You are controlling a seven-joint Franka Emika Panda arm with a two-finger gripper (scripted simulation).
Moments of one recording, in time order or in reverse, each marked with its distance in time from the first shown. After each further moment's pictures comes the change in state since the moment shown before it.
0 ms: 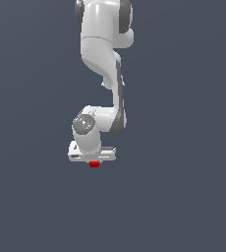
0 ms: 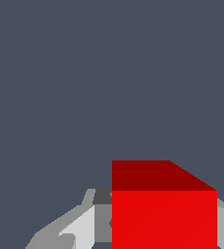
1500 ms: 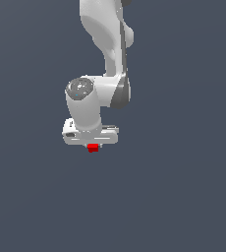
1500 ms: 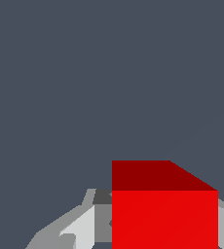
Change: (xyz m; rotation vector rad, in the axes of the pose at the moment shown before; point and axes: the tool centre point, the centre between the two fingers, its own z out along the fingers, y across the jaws) arm -0.022 -0.008 -0.113 0.000 -0.001 0.000
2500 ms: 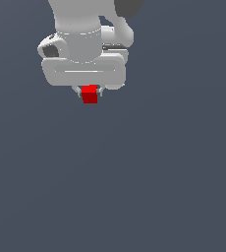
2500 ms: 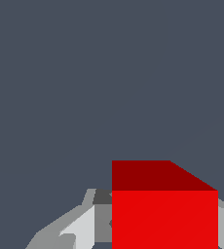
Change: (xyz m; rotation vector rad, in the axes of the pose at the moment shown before) arm -0.039 -0.016 -0.236 0.000 0.003 0.000
